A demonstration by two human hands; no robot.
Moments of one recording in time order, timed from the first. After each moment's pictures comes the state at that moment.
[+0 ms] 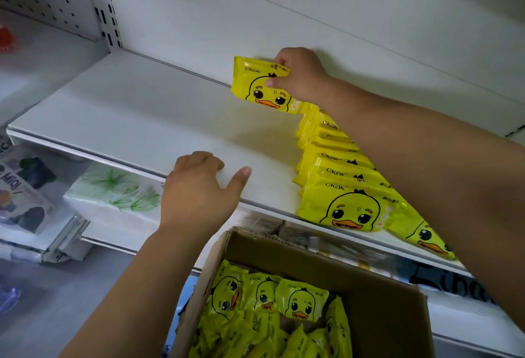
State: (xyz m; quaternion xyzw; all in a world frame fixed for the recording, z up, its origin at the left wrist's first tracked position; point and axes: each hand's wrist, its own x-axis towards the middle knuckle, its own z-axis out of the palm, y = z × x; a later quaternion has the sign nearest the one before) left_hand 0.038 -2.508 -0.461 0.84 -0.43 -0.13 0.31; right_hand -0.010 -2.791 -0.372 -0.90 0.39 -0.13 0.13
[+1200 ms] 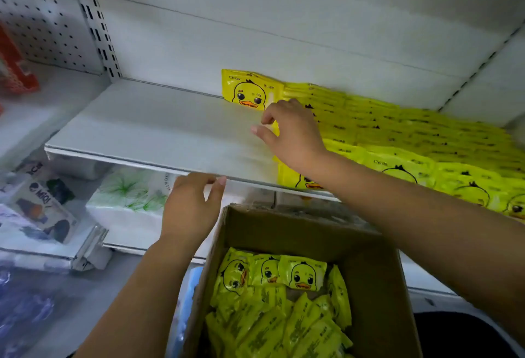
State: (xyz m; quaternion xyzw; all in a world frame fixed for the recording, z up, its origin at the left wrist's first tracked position) left_hand 0.013 -2.451 -0.467 0.79 -0.45 -0.12 0.39; right_hand -0.118 -2.620 -0.374 -0.90 0.36 -0.25 0.05
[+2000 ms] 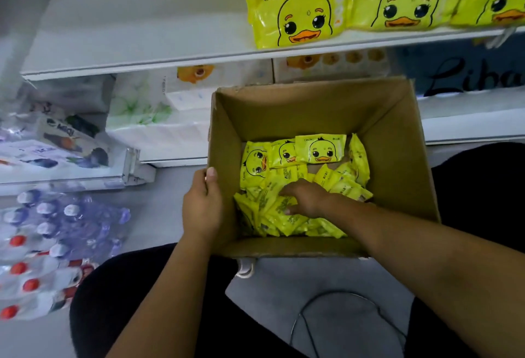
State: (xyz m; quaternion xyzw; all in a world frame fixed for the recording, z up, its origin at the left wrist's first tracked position) left_hand -0.077 -2.303 -0.548 0.85 -0.31 -0.27 0.32; right_hand -0.279 -2.424 -0.667 -0.82 0.39 0.23 0.35
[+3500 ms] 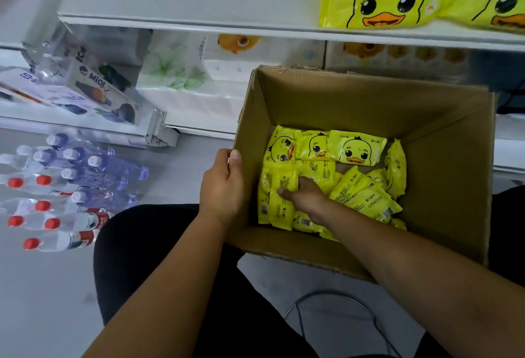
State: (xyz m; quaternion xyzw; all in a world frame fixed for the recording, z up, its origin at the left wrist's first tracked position) left_hand -0.062 -2.308 -0.561 0.84 -0.31 -0.28 0.34; right_hand -0.216 -2.395 -0.657 -0.46 0.57 0.00 0.68
